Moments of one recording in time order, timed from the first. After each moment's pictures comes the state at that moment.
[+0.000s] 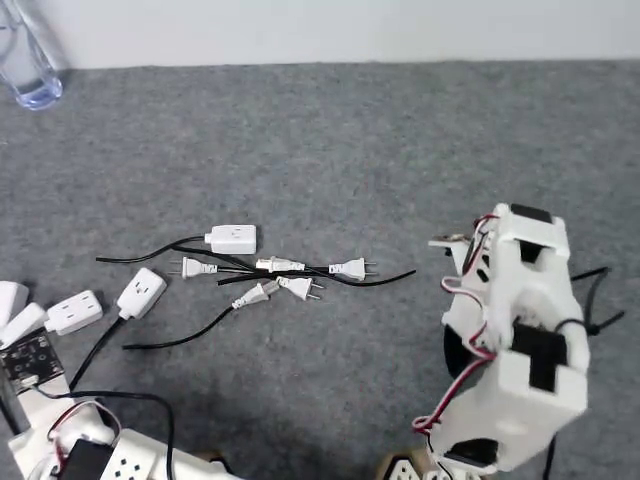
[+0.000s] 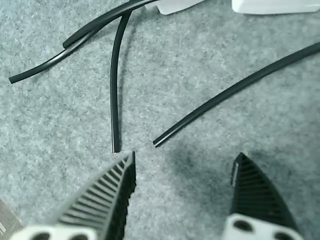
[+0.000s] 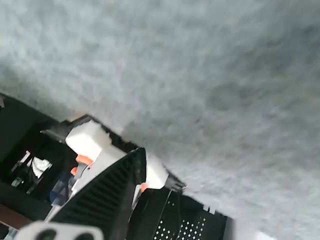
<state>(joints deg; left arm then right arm) -73.3 -102.4 96.2 74.9 -32.0 13.6 9.5 24.1 100.7 36.6</state>
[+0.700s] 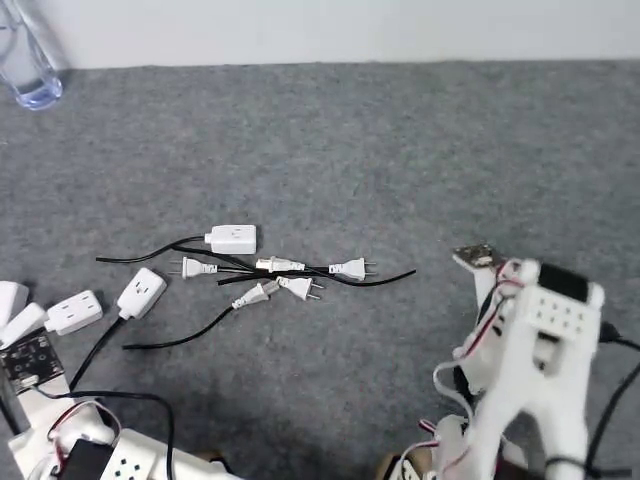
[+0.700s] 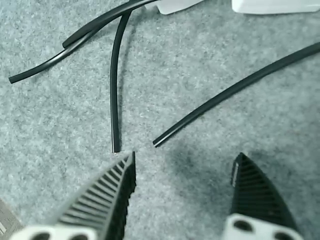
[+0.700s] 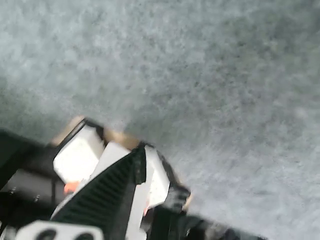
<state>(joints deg) -73.3 -102.4 96.2 74.9 -32.0 19.7 -30.8 47.1 95.9 36.5</state>
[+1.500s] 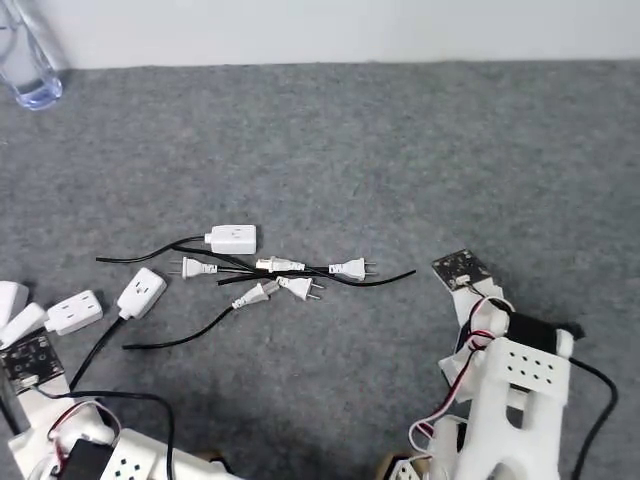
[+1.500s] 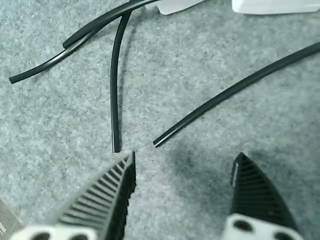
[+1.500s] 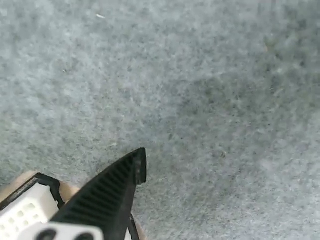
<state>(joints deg) -73.3 -102.4 96.2 74.9 -32.0 16.0 -46.6 64.0 78.8 39.5</state>
